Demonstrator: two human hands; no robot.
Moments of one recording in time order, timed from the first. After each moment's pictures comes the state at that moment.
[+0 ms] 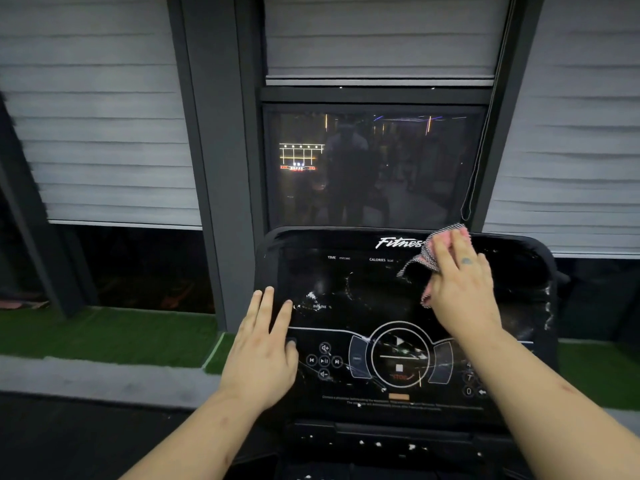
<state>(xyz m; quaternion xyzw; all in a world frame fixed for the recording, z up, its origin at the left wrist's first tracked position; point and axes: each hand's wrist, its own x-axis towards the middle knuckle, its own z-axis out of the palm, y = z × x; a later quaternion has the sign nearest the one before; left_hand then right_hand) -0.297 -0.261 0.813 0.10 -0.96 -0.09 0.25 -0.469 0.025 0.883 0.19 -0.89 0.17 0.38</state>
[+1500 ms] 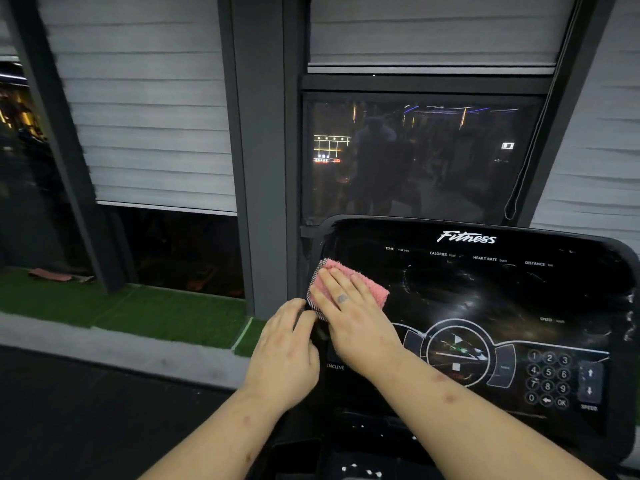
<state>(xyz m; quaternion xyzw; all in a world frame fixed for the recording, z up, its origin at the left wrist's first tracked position) -0.258 -0.295 0.803 0.07 -0.94 -0.13 0.30 -0.391 -0.175 0.811 0.51 -0.79 0.08 0.33</state>
